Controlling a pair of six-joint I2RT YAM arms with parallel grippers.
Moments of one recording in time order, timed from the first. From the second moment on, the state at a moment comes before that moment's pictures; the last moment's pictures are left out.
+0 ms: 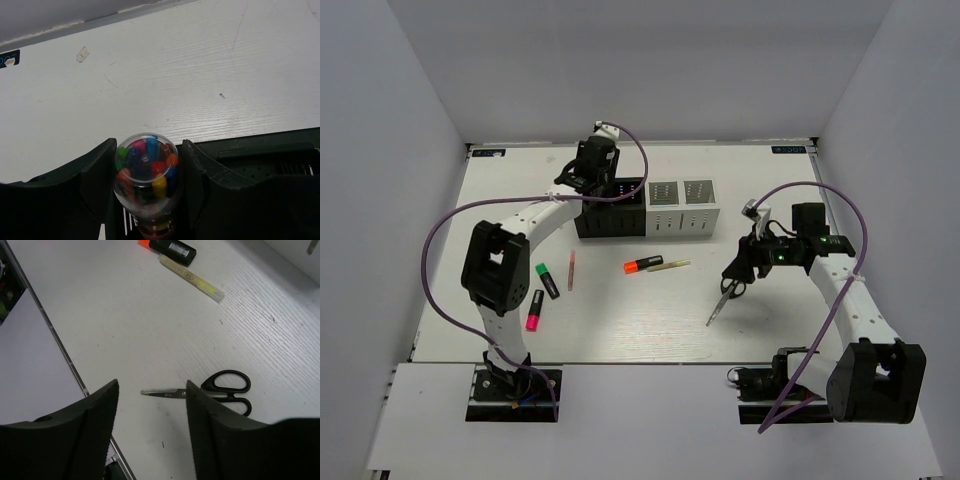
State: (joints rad) left arm -0.47 1.89 1.50 -0.15 -0.47 0.03; right arm 0.03 1.14 0.84 -0.76 -0.92 -0.48
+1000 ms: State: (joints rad) left arm -0.48 1.11 0.94 -0.65 -0.42 -0.51; right arm 0.03 1.16 0.86 -0.80 -0.91 -0.48
